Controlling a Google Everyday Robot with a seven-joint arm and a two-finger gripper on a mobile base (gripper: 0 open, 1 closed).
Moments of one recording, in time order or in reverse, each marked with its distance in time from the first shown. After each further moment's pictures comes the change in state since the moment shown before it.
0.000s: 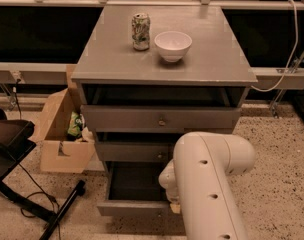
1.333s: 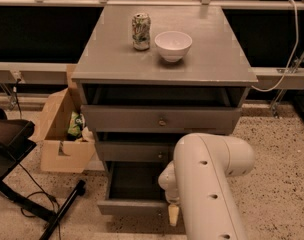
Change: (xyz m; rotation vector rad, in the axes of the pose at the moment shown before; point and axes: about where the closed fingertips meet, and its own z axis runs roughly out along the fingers) arm 0.004 0.005 0.008 -0.014 0.001 0.001
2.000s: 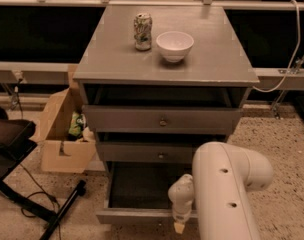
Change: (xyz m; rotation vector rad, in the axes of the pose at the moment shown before) arm 0.026 0.074 0.036 -0.154 -0.070 0.046
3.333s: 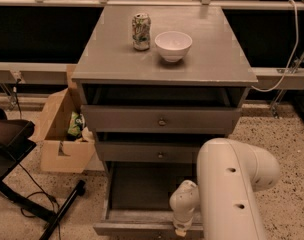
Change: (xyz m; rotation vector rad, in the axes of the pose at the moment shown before) arm 0.009 0.038 -0.009 -0.004 -0.007 0.014
